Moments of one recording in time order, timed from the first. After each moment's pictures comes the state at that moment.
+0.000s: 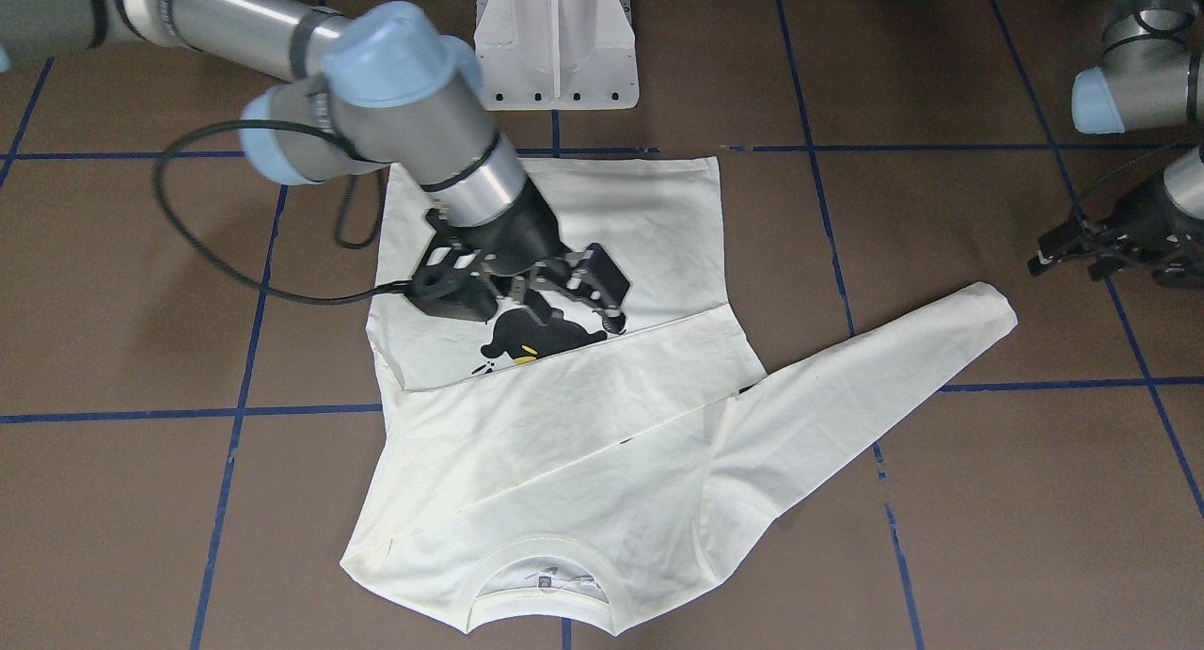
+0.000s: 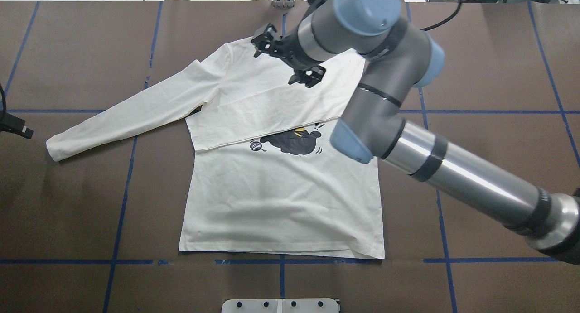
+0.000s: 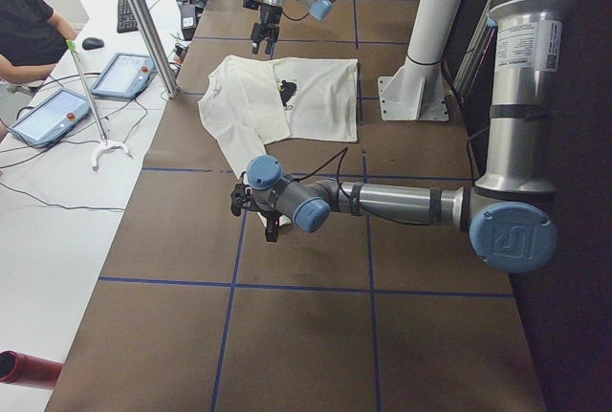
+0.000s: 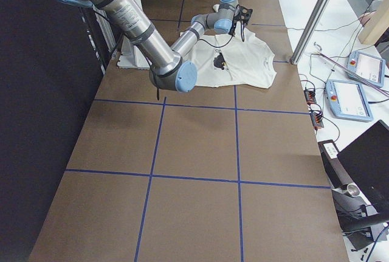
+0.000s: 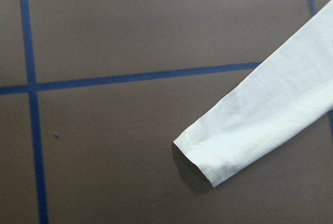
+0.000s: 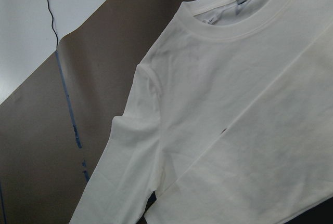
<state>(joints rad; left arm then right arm) -1.16 -1.59 -1.53 -2.10 -2.38 -0.60 0.78 -0.81 1.54 -1.06 2.05 1.74</state>
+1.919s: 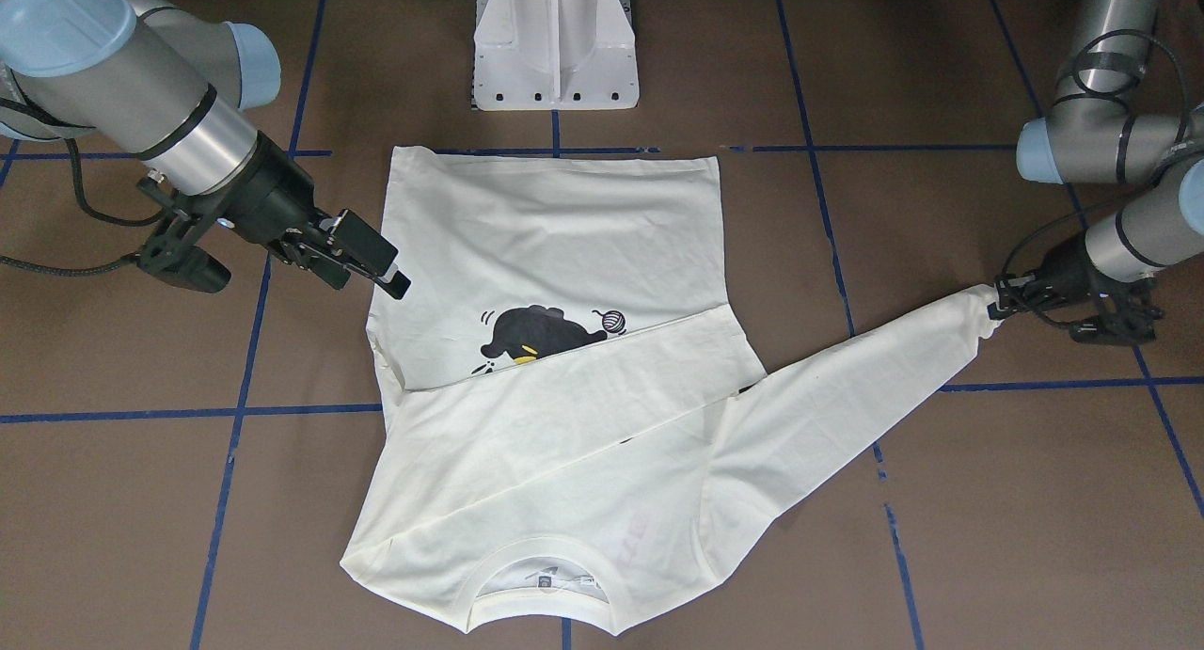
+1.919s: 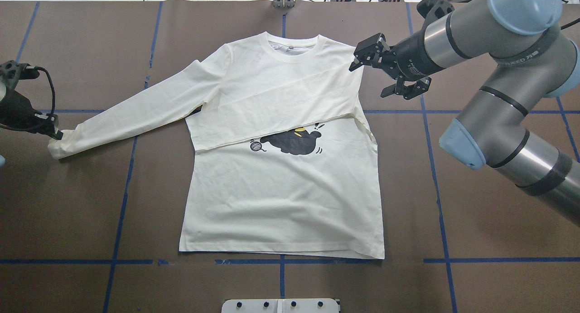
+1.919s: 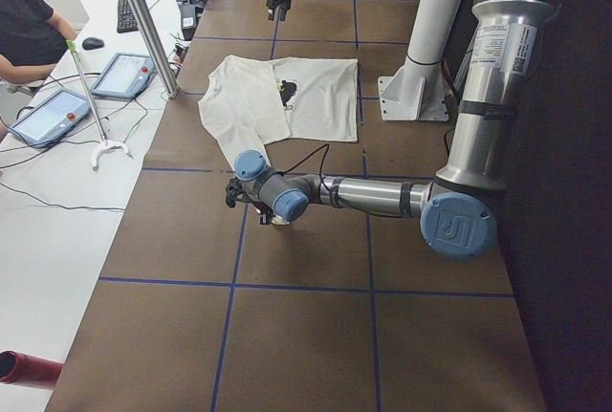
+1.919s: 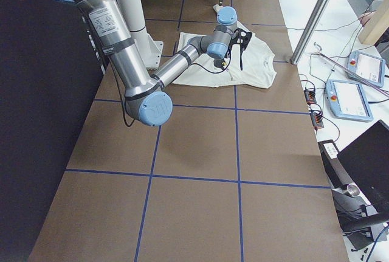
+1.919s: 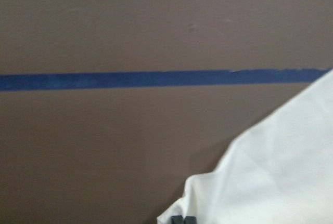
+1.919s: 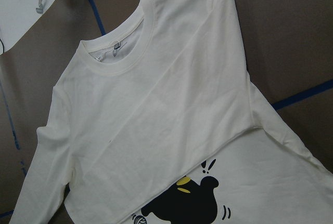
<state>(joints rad) -1.07 -1.71 -1.49 -2.09 -2.41 -0.69 0.90 -1.13 1.79 -1.06 2.20 1.65</state>
